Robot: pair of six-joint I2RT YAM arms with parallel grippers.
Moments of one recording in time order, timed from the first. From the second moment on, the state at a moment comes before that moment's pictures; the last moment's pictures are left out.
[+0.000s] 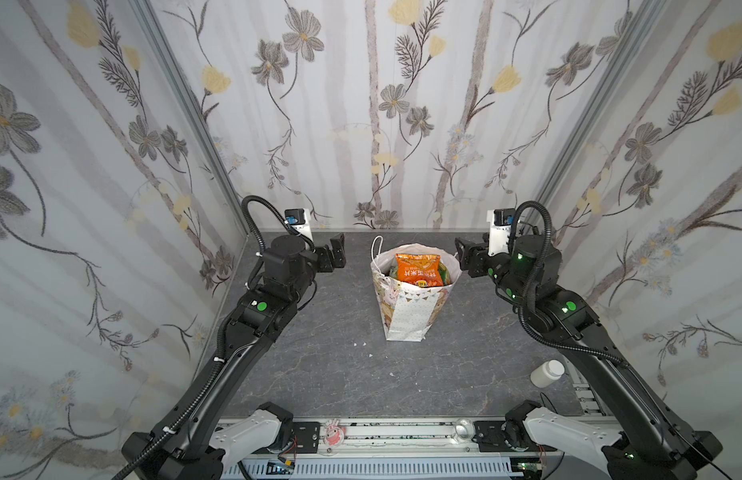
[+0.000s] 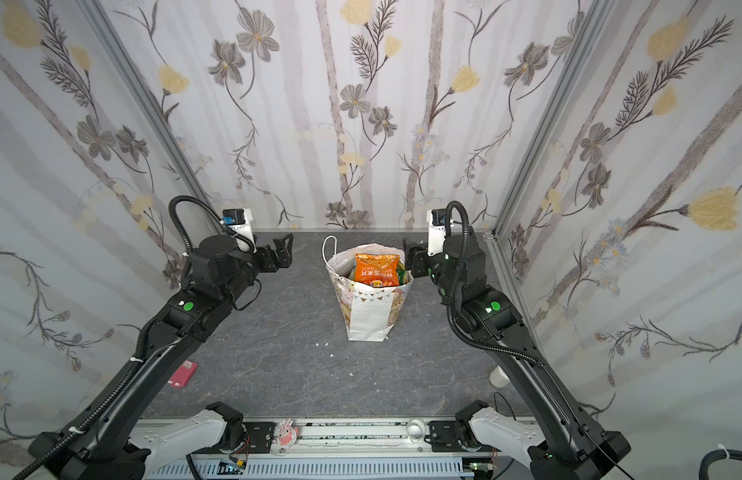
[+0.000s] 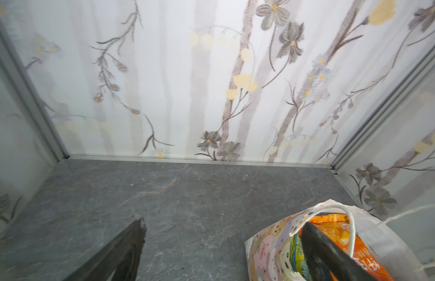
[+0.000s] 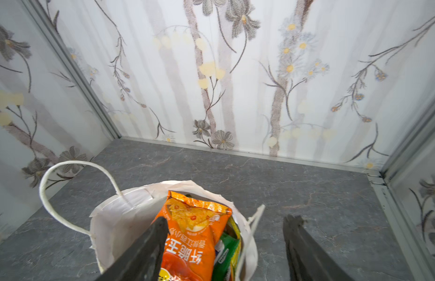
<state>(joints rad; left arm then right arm) -0.43 1.06 1.19 -0.34 -0.23 -0.30 0.50 1.06 1.28 -0.42 0.20 0.16</state>
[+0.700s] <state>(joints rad) -0.14 1.04 0.21 0.55 -0.57 -0.26 0.05 0.91 0.40 0.09 0.40 0.25</state>
